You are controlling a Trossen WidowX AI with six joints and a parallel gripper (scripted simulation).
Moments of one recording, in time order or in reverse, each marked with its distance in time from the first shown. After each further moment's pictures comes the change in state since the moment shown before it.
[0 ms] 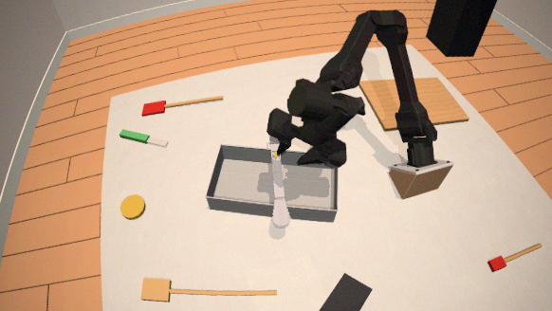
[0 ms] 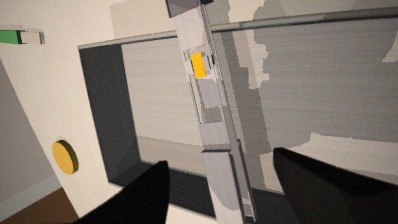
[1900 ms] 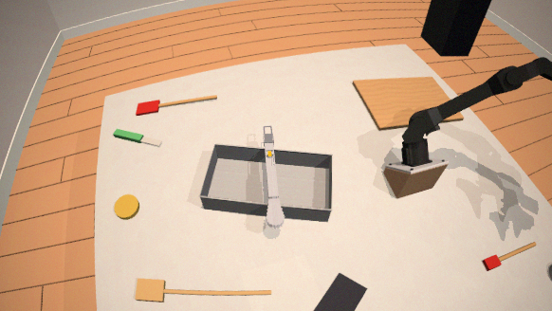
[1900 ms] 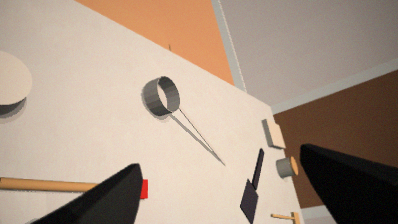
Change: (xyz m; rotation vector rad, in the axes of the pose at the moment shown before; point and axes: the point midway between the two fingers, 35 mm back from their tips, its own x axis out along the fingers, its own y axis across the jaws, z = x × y) arm -0.460 -0.522 -0.106 2.469 0.451 -1.287
